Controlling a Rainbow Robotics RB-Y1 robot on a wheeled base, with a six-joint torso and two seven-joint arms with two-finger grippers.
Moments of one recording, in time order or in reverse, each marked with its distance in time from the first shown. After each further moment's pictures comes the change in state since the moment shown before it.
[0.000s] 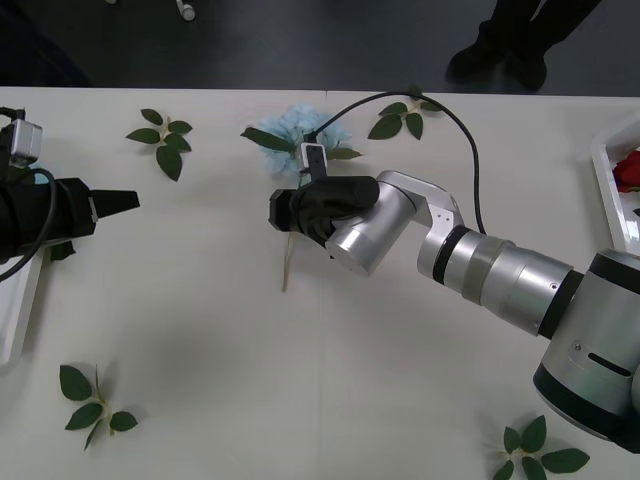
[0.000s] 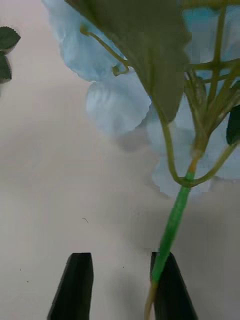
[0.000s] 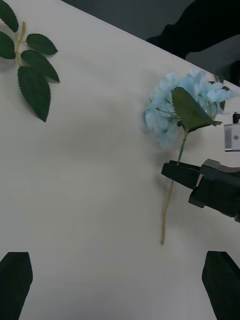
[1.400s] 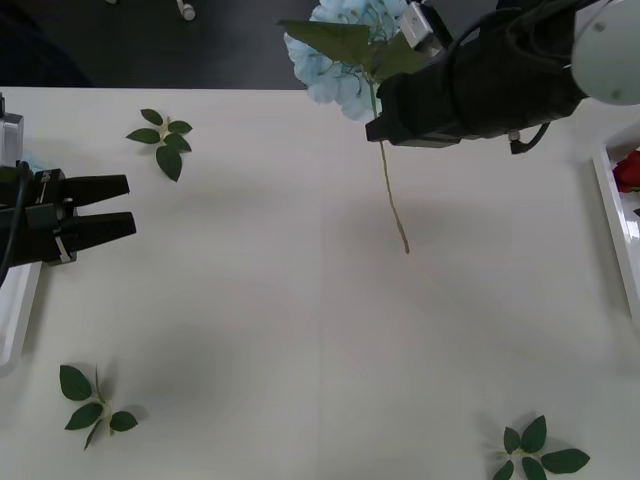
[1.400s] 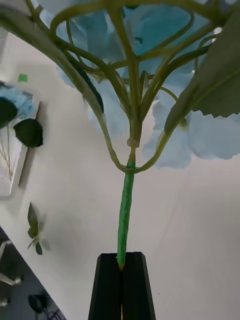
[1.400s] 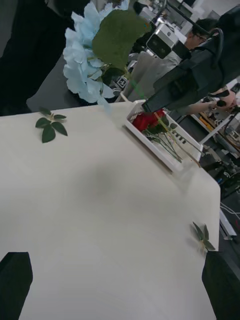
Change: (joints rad) right arm 0.093 -0.552 -0.573 -0.855 -0.712 0.774 0.388; left arm -0.043 0.000 0.064 0.255 0.679 0.148 -0.835
